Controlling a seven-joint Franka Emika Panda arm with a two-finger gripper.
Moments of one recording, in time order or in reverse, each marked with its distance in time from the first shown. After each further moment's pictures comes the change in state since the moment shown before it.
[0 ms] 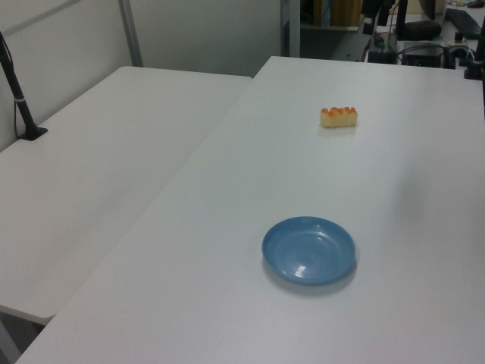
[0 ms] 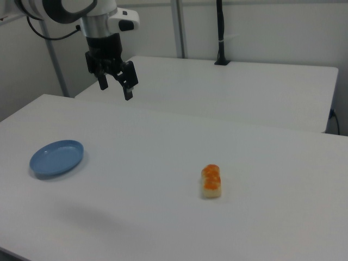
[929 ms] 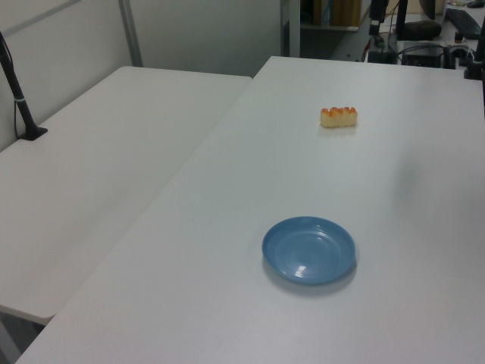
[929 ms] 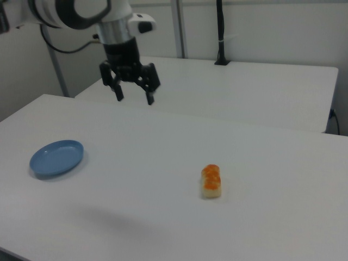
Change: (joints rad) arm -0.053 0.033 -0.008 -0.001 -0.083 0.034 -0.296
